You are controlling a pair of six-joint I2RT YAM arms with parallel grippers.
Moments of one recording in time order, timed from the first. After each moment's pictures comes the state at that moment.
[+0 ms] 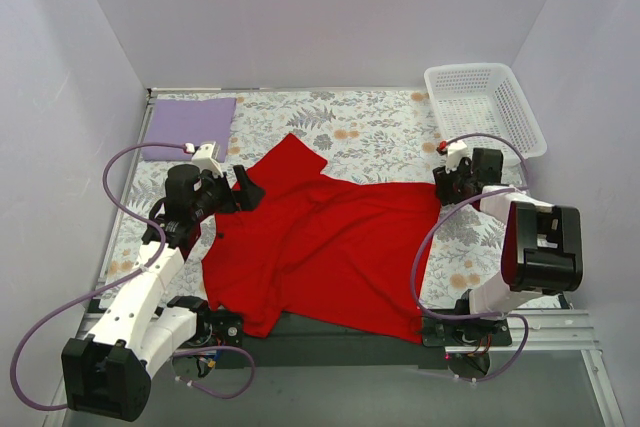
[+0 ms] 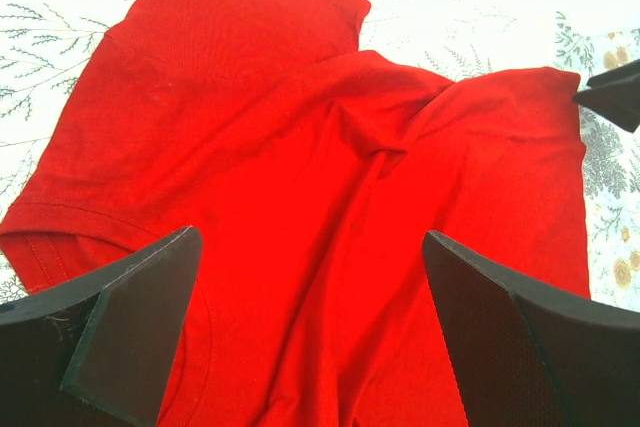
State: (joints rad) left arm -0.17 0.90 0.63 -0.21 0.31 -0.35; right arm -0.09 1.54 0.71 0.00 -0.35 -0.43
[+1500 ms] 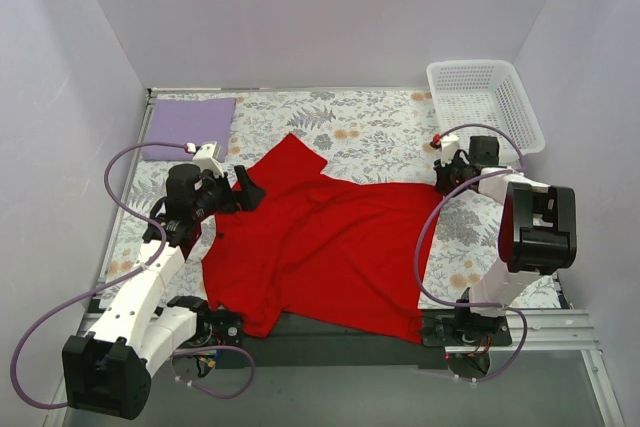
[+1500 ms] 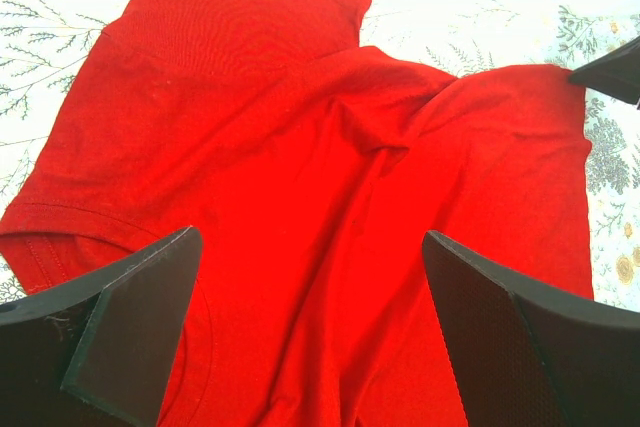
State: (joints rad) left arm -0.17 0.91 0.63 -0.20 0.32 -0.35; right arm -0.08 1.69 0.89 -0.16 -0.43 -0.52
